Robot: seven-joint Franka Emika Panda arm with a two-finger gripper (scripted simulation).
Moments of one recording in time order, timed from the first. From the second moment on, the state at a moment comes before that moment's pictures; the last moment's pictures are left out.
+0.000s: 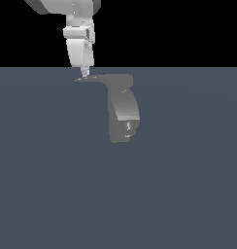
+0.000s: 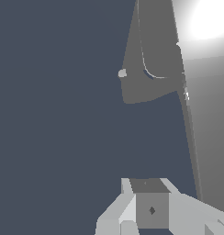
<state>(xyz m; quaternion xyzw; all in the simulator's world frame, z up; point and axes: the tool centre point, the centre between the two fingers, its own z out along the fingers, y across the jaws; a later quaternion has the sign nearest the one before) 0.106 0.123 0.248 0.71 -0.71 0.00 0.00</state>
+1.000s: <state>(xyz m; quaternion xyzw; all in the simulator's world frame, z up) 0.055 0.124 0.248 0.71 -0.71 0.00 0.00</state>
